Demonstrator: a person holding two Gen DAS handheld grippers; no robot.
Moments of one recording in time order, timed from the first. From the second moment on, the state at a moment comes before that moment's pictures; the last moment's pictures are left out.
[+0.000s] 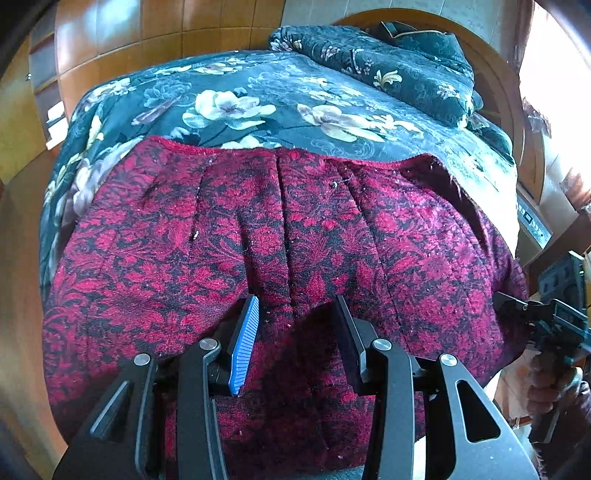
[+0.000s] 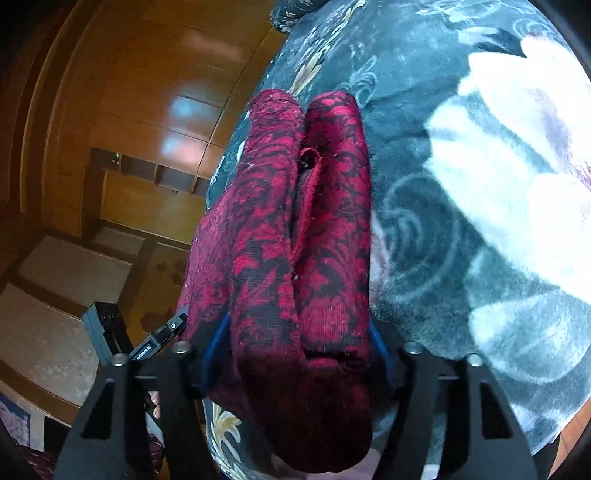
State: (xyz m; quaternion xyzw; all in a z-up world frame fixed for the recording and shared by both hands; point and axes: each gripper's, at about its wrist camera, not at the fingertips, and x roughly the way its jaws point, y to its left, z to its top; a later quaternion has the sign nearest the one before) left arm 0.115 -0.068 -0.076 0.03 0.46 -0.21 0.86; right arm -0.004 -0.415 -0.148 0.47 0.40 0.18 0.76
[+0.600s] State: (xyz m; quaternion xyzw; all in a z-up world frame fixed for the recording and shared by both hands) left arm 0.132 -0.024 -0.087 -0.14 0.48 -0.26 0.83; right arm 0.048 -0.284 0.029 0.33 0.37 0.26 0.83
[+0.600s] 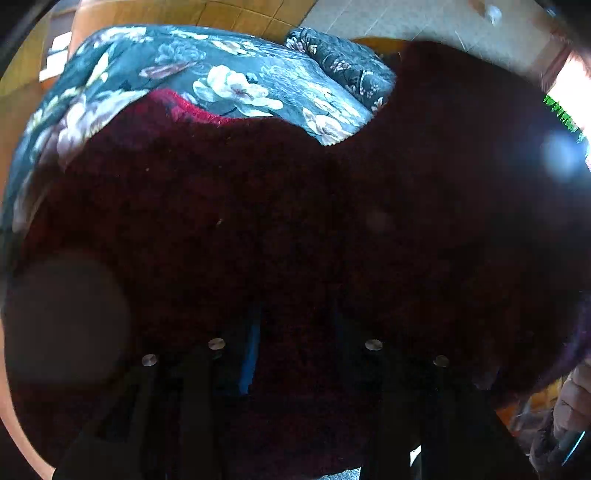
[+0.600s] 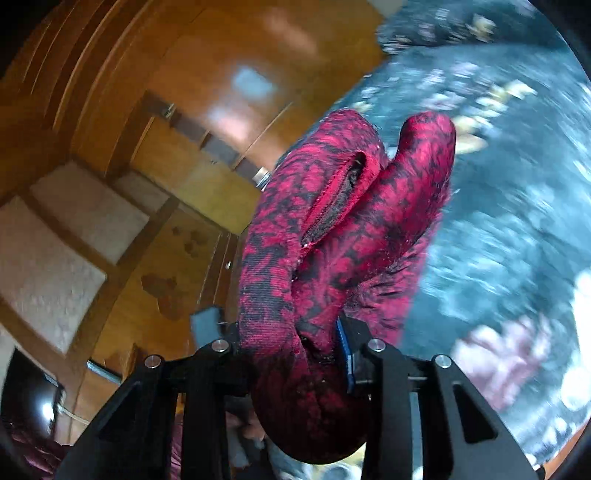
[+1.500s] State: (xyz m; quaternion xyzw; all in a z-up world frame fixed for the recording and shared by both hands) left arm 0.128 0.183 -0.038 -0.35 0.40 -0.27 0.81; right arm 0.097 -0.019 -0.051 -0.01 0.48 0.22 0.85
